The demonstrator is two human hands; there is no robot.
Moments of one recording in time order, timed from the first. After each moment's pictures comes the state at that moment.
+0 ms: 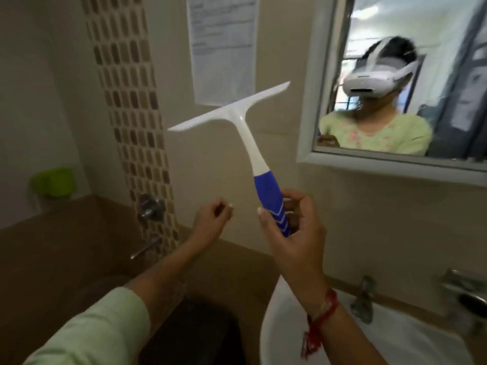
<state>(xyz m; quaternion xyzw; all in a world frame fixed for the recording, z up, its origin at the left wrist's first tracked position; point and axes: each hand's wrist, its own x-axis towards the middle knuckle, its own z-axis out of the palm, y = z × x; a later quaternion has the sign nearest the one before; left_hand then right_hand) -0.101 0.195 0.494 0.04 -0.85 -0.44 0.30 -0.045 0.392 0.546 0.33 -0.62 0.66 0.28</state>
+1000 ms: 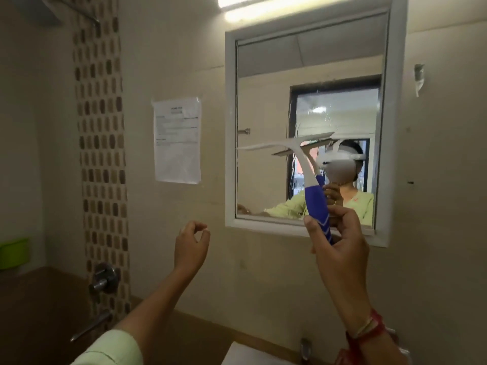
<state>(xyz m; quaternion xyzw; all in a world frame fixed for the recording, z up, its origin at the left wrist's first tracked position) -0.120 0.324 0.576 0.07 -0.78 -0.39 0.48 -0.065 0.601 0.626 0.23 -0.64 0.60 0.42</state>
